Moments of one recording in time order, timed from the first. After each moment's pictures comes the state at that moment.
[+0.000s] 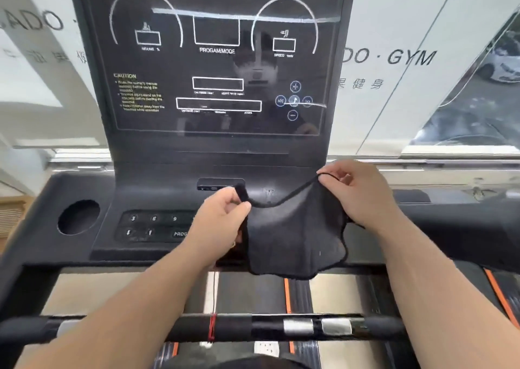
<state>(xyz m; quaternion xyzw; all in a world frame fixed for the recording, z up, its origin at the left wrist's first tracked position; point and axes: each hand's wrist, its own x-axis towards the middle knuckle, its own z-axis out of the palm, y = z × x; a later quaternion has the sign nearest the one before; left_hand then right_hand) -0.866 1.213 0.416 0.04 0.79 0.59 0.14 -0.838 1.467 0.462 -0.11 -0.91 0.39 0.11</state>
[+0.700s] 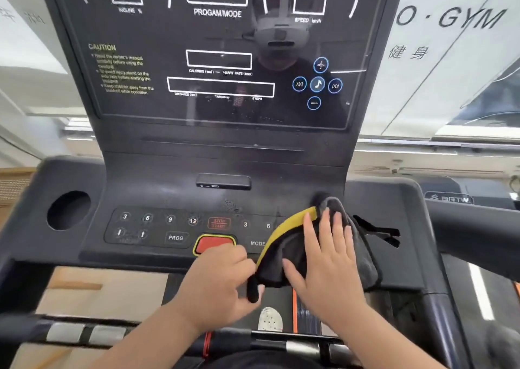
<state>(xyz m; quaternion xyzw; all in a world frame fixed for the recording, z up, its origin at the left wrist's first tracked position) -0.843 1.192 0.336 0.38 0.89 0.22 -0.06 -0.796 1.416 0.327 -0.04 -1.00 0.08 -0.02</state>
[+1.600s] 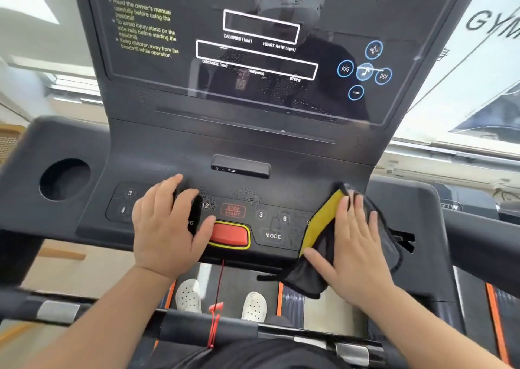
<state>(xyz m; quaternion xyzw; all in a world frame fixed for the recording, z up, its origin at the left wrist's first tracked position) -0.886 1.123 0.319 0.08 0.98 0.14 -0.15 -0.820 1.447 0.331 0.01 -1.00 0.03 -0.07</state>
